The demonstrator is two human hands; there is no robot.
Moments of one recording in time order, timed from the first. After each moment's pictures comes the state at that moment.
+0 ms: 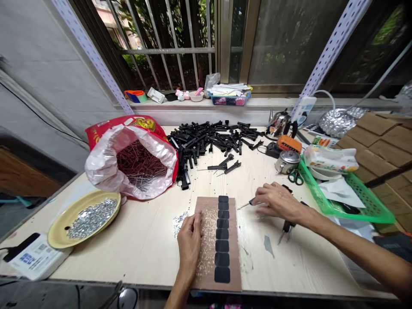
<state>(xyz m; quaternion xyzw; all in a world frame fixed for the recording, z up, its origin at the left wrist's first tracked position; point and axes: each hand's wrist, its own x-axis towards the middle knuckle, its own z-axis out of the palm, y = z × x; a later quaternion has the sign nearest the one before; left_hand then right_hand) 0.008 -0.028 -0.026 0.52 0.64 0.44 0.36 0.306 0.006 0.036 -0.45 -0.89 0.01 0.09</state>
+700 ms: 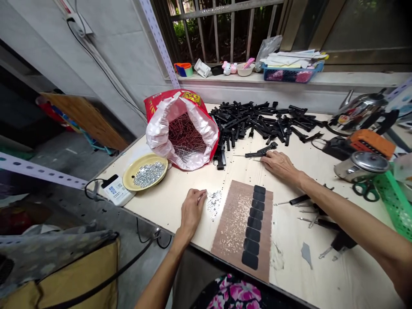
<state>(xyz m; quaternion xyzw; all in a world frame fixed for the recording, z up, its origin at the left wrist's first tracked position) -0.090 -0.017 -0.039 0.65 0.68 0.30 0.15 0.249 0.157 -0.043 -0.45 -0.89 -0.11 0.04</state>
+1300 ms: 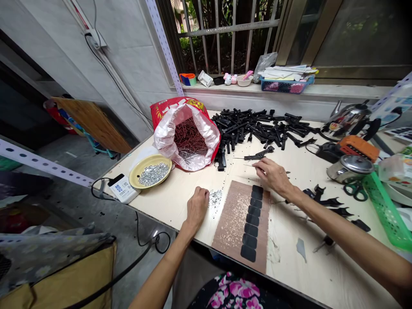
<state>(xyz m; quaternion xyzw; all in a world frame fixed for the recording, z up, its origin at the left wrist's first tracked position) -0.079 -0.015 -0.040 0.69 0.70 0.20 0.05 0.205 0.086 0.000 -0.45 -0.85 -0.02 0.25</state>
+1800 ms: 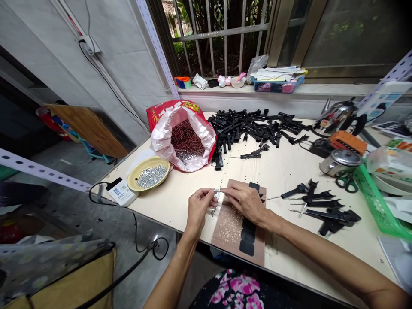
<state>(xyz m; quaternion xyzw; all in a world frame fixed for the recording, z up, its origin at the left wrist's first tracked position) -0.046 -0.029 -0.001 0.37 0.56 0.54 0.51 0.131 -0.003 0.013 -0.38 -0.88 0.13 0.26</state>
